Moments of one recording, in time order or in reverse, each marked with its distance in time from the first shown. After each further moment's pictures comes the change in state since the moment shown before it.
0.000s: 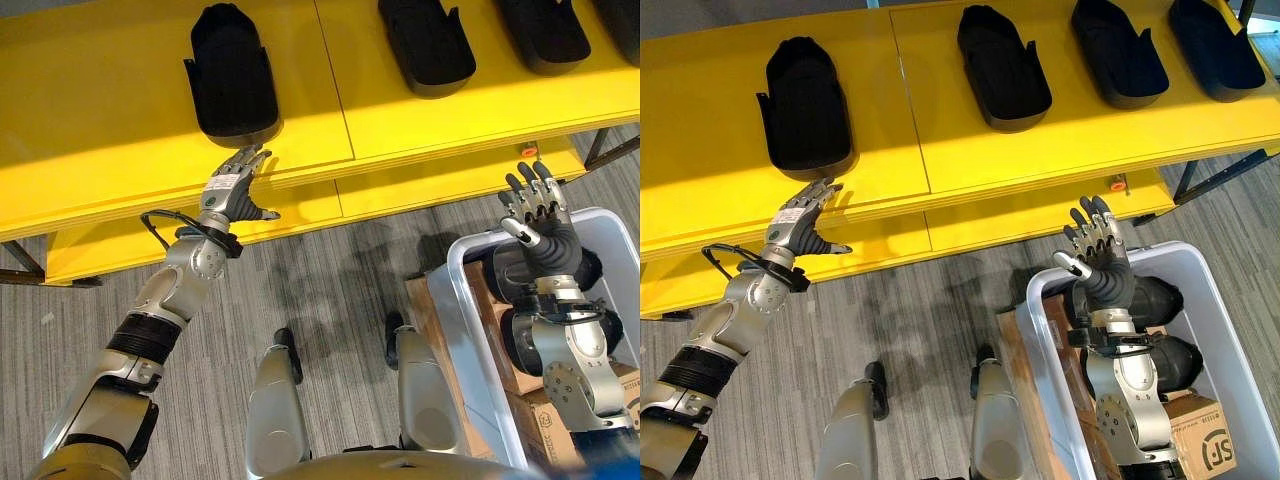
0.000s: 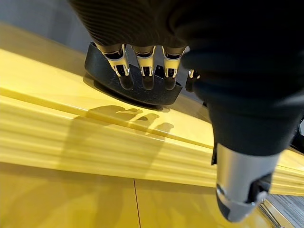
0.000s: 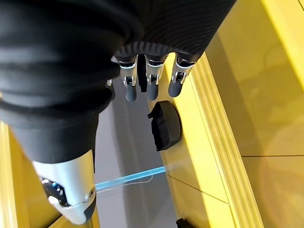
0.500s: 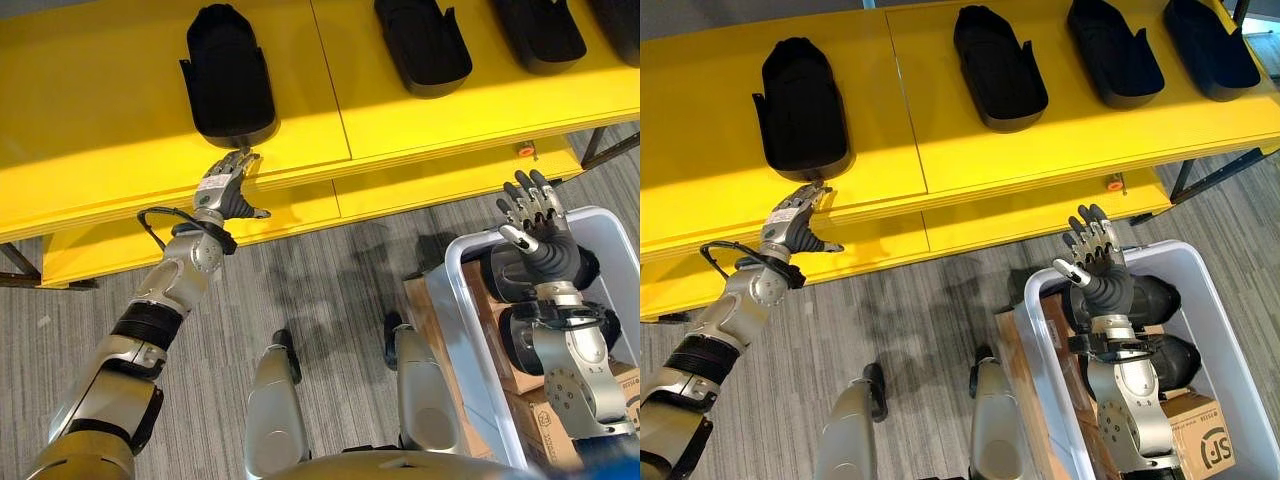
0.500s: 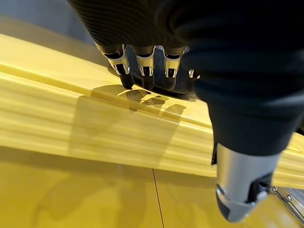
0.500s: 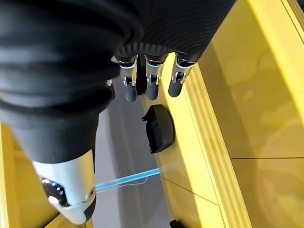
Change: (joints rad) left arm -0.105 -0.002 -0.054 0.191 -0.006 0.025 0.028; right arm 0.030 0.000 0.000 0.000 0.000 0.008 0.011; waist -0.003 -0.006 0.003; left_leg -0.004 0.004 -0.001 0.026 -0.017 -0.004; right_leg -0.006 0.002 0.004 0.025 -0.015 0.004
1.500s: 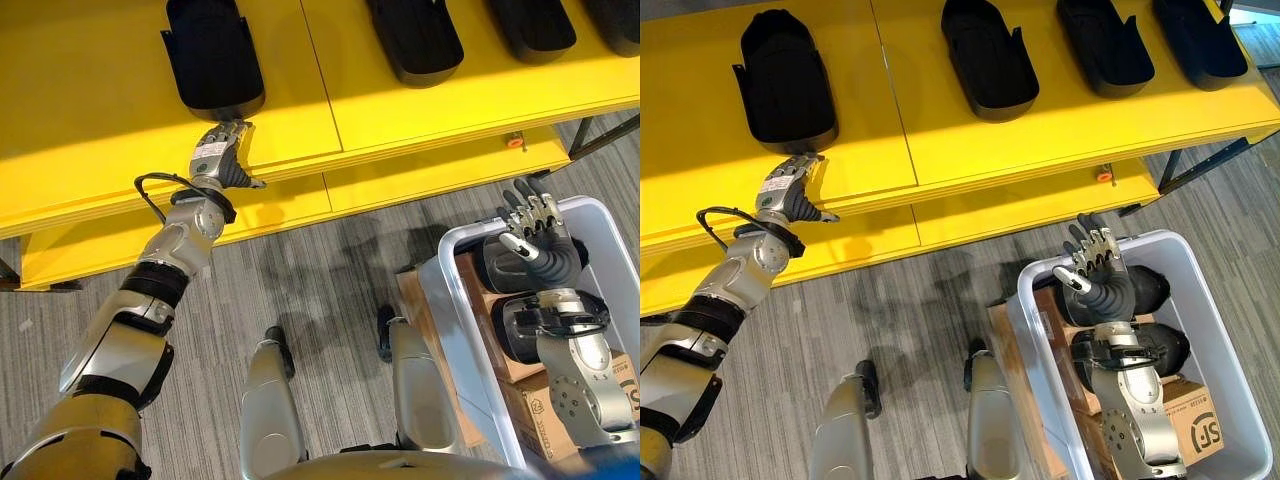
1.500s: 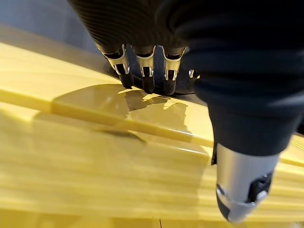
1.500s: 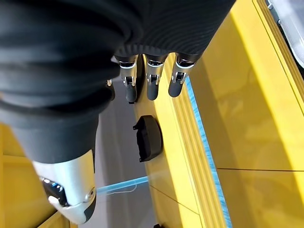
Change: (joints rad) left arm -0.229 0.006 -0.095 0.207 -0.043 0.025 0.038; right arm 0.051 -0.018 -0.003 -0.002 0.000 0.000 0.007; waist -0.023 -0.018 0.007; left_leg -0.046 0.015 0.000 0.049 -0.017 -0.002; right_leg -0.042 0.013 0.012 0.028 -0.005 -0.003
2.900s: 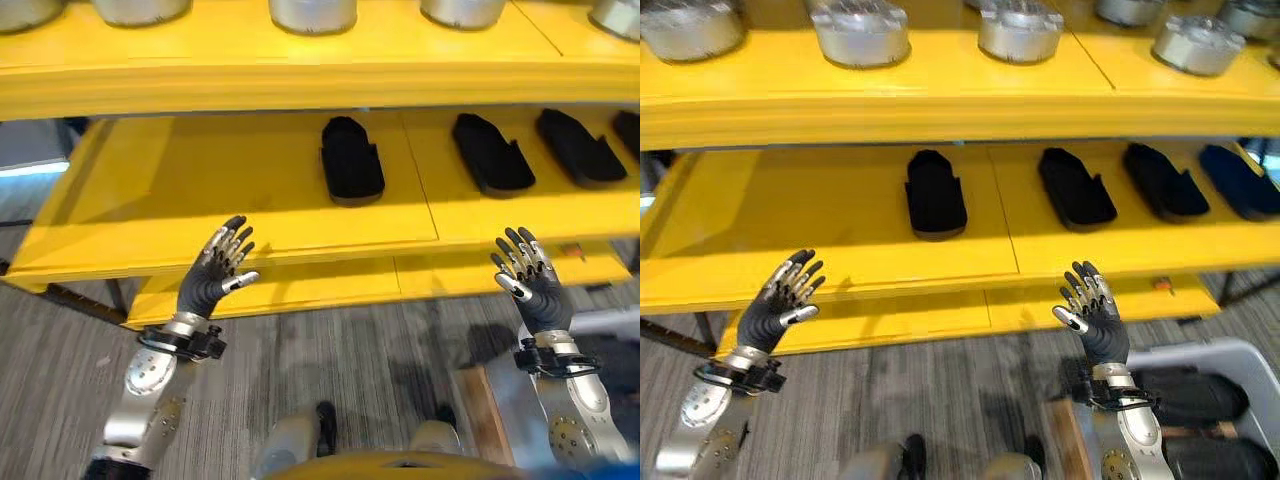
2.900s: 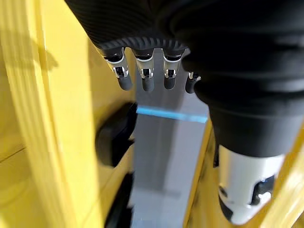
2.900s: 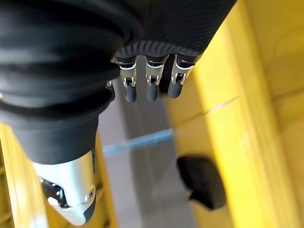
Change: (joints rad) left arm 1.006 -0.085 0.372 -0.806 -1.167 -0.237 -0.421; right arm 0.120 0.082 0.028 0.074 0.002 0.014 0.082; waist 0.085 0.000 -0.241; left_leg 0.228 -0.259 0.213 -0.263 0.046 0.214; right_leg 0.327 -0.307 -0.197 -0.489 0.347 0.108
